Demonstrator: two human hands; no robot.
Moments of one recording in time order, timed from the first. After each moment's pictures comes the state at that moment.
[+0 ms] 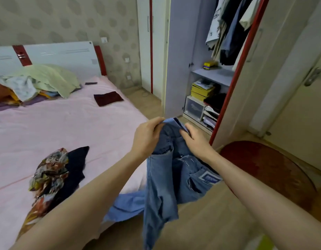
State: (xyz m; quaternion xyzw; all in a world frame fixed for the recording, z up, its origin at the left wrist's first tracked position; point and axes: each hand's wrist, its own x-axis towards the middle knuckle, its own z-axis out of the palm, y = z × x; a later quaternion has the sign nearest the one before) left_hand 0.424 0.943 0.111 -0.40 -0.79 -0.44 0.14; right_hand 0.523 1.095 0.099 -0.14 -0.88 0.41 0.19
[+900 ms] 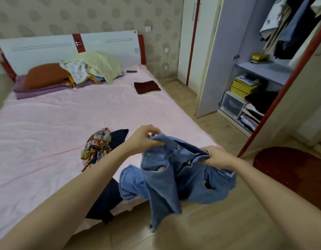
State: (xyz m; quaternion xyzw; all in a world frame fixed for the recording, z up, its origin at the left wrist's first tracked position) left_hand 0.378 0.761 0.095 -0.36 -0.83 -0.40 -0.13; right_hand 0.491 1.036 0.033 -0.06 -0.95 0.26 -0.13
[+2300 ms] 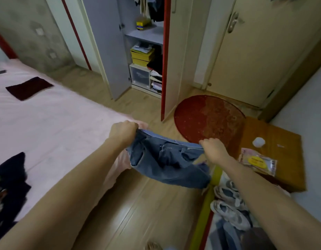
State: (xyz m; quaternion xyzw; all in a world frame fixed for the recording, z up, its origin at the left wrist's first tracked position) left_hand 0.486 1.043 0.036 -0.54 -0.83 0.11 0.01; right_hand 0.763 1.198 -0.021 -0.39 -0.91 -0.01 -0.14
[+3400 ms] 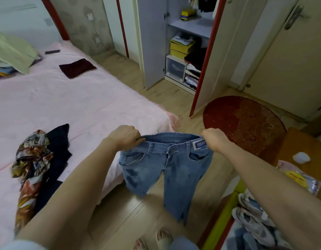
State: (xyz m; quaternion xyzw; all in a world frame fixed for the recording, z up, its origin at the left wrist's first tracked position) left_hand 0.412 0.916 0.012 -0.60 -0.79 0.13 -0.03; right_hand 0.630 1.155 -0.020 -0.27 -0.94 -0.08 -0.18
